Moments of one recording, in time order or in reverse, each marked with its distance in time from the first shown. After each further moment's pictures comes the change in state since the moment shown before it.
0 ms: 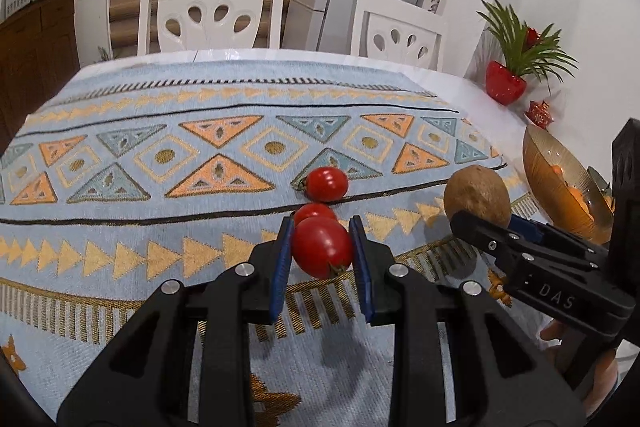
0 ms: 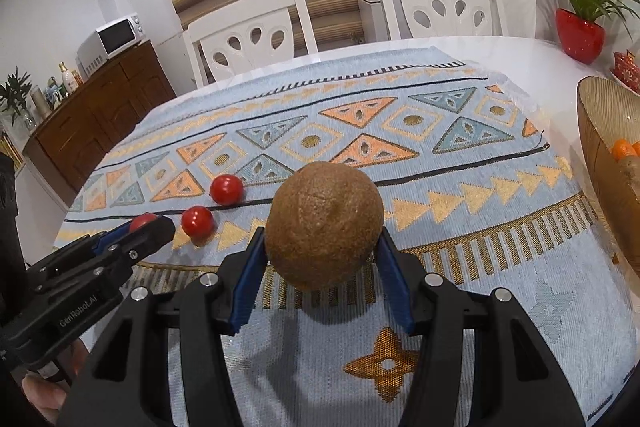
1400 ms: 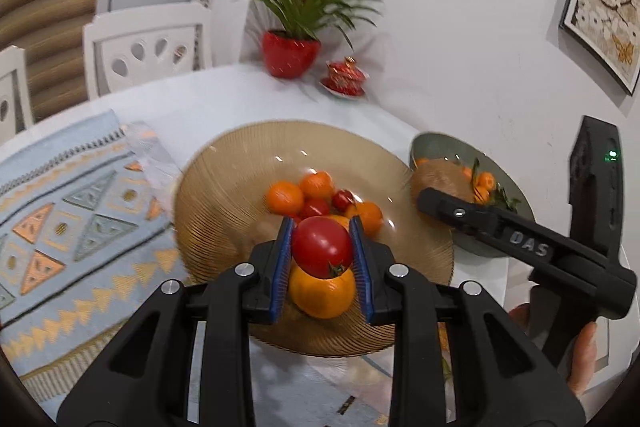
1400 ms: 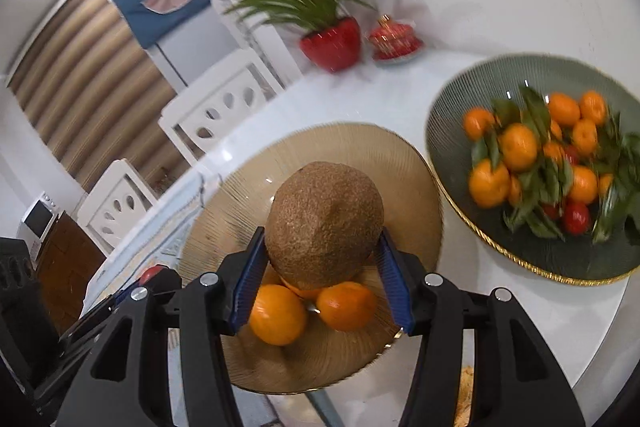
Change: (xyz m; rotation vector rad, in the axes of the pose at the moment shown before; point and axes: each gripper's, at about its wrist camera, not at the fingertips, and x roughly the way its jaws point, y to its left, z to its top) left arm 0.047 -0.337 0.039 0.304 0.084 -0.470; right arm -0.182 -0.310 -0.004 0.541 -0.201 -0.239
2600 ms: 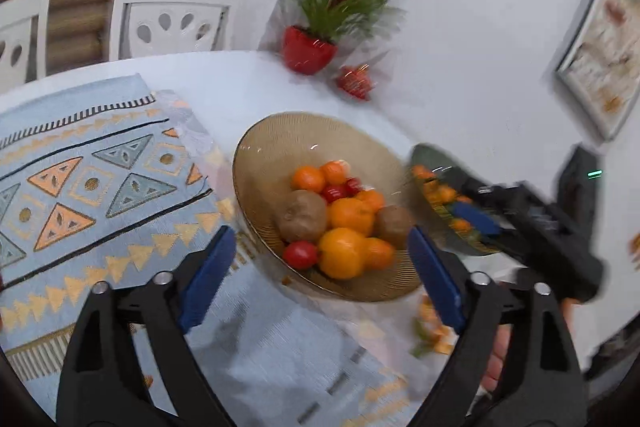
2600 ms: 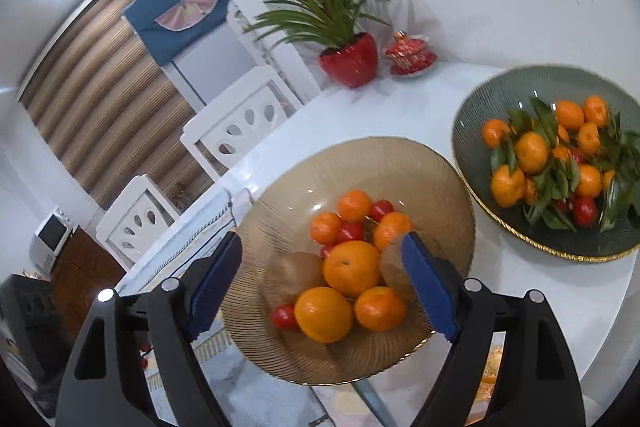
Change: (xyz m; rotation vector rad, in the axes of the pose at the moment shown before) left arm -0.070 0.066 -0.011 -0.157 -0.023 -0.098; right arm -0.029 0.038 0.001 0.002 -0.074 0.051
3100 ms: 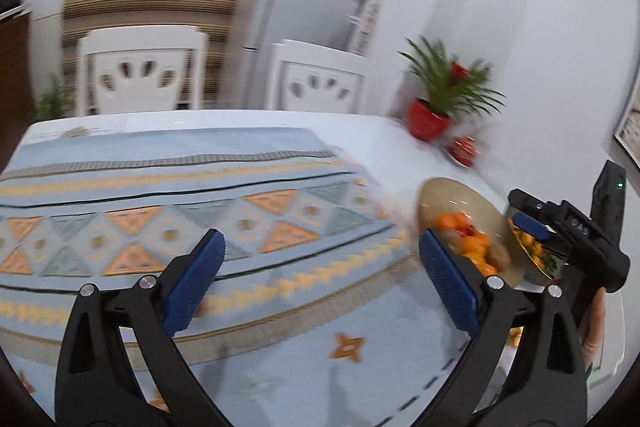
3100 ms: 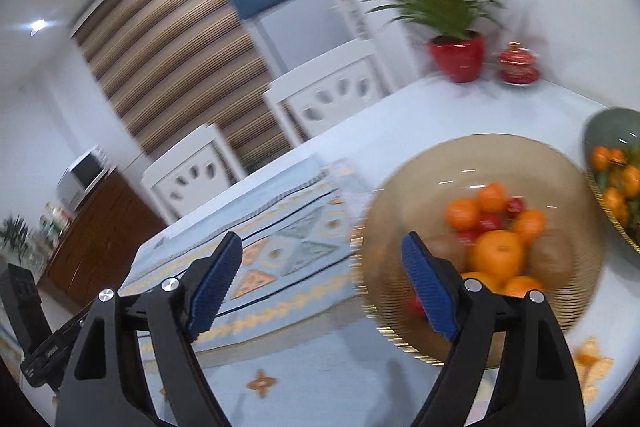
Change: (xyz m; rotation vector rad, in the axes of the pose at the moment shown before) left arm -0.162 0.111 -0.015 -0.101 -0.192 0.372; right arm 0.020 0.136 -0.030 -0.201 0.089 0.176
